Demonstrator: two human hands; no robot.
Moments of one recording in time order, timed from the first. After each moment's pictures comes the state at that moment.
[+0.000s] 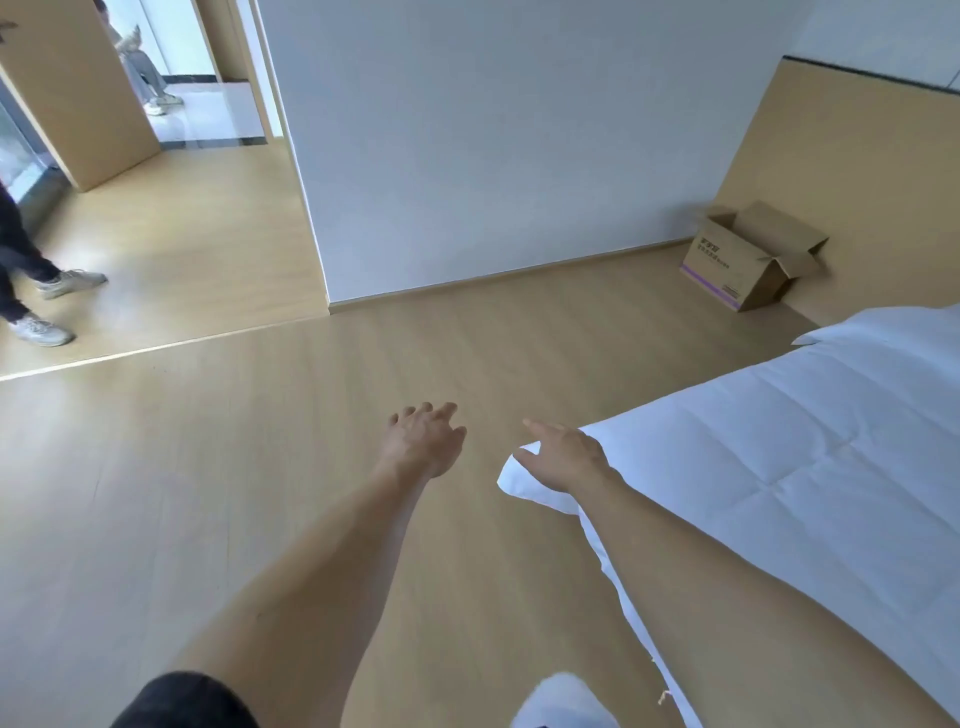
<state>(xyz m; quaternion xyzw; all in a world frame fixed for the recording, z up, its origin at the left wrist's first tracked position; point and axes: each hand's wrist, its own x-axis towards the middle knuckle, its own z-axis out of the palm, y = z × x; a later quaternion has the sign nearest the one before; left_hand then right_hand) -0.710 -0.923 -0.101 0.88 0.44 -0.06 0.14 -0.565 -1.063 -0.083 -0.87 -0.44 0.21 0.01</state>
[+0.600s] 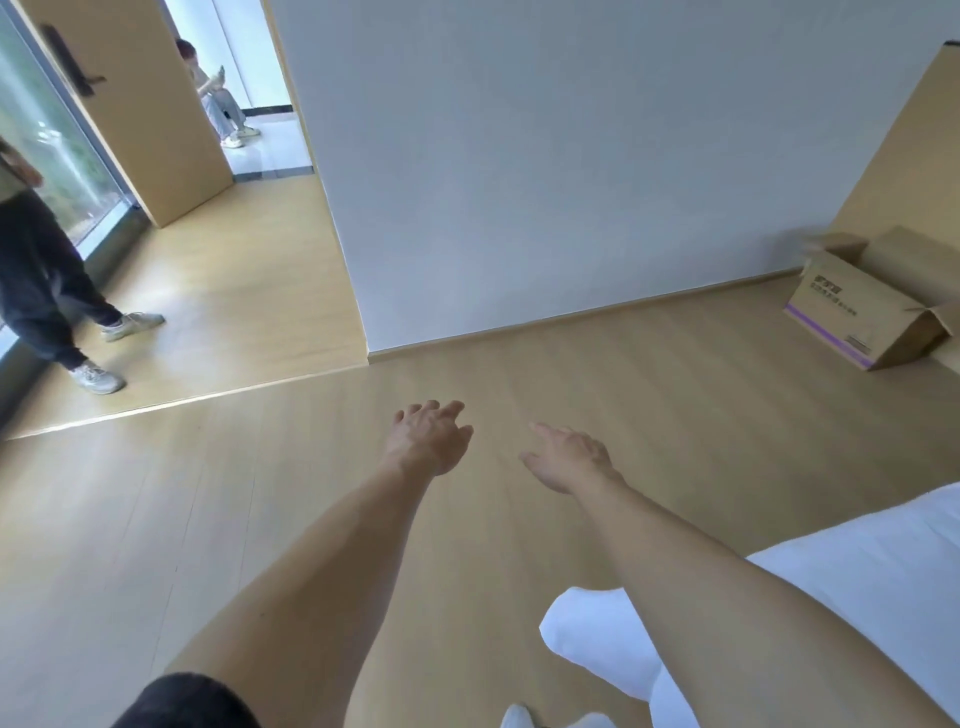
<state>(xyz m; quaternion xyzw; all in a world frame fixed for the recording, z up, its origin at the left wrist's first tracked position) -0.509 -0.628 -0.081 0.87 0.48 -0.08 0.10 -0.350 -0.742 -0.094 -0.85 -0.48 0.22 0.01</state>
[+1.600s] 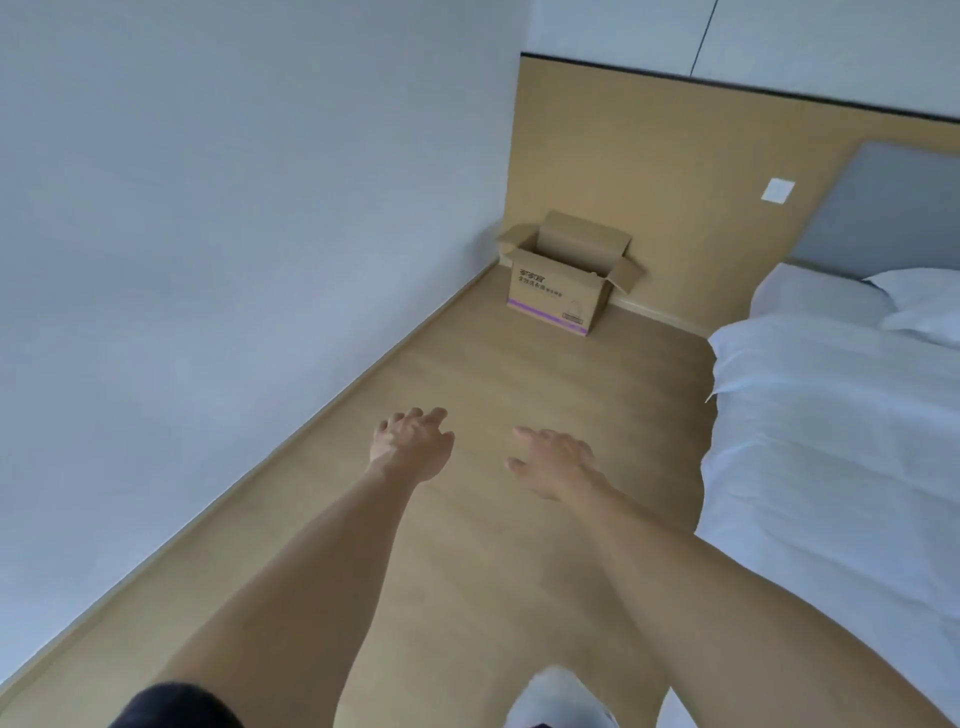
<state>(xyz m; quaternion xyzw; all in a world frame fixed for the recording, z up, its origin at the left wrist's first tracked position) 0.060 -0.353 -0.092 0.98 0.14 -0.11 0.13 0.105 -0.547 -0.087 -0.97 -0.17 0.18 0.01</state>
